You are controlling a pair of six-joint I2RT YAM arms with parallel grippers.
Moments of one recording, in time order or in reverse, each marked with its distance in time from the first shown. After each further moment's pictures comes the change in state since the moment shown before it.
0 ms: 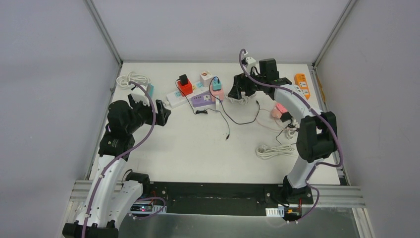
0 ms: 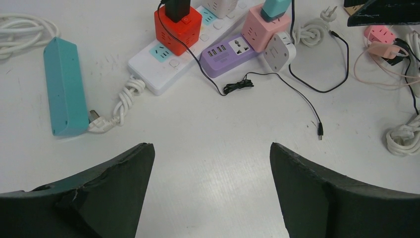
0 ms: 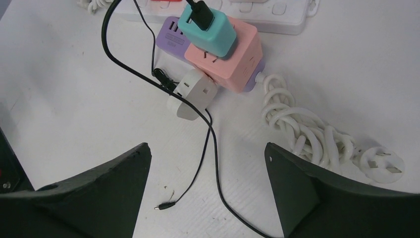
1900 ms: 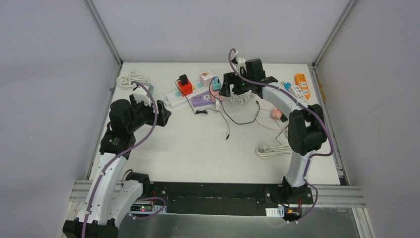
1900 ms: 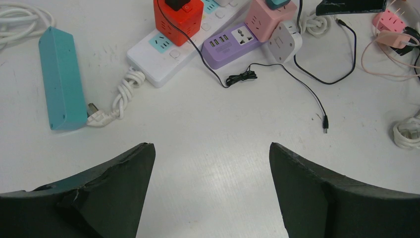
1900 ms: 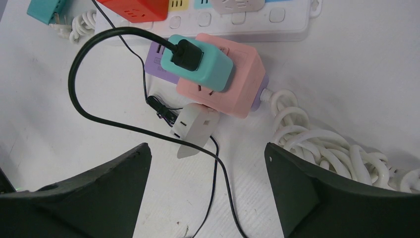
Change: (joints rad) left arm 0.000 0.024 -0.004 -0.015 0.002 0.017; right arm 0.093 0.130 0.090 0.045 0.156 0.182
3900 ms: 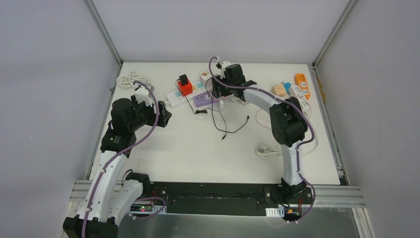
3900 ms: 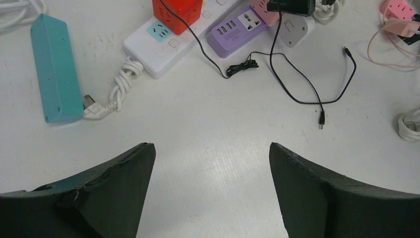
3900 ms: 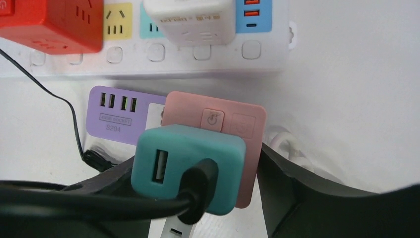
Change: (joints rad) left arm 0.000 0.024 0.000 -0.023 0.004 0.011; right arm 0.127 0.234 0.136 0.115 0.333 -0.021
